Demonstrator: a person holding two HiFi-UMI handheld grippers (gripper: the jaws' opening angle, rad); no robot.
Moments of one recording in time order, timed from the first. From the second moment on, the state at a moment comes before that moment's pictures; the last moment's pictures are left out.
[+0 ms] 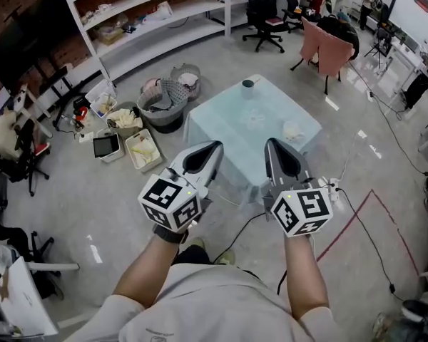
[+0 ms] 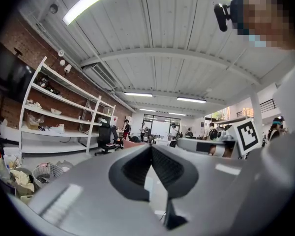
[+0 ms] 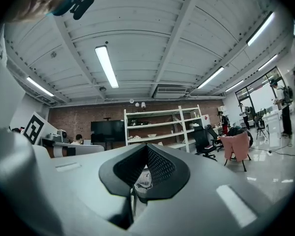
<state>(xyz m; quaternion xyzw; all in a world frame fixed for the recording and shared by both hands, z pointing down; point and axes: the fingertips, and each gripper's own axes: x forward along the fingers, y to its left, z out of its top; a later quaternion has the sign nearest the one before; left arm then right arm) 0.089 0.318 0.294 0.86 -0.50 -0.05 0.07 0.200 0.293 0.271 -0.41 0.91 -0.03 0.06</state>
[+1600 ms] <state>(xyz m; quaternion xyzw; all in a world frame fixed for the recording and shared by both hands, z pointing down) -0.029 0.038 0.375 0.92 -0.39 -0.03 0.07 0.061 0.016 0.366 -0.53 0.84 -0.11 -0.01</state>
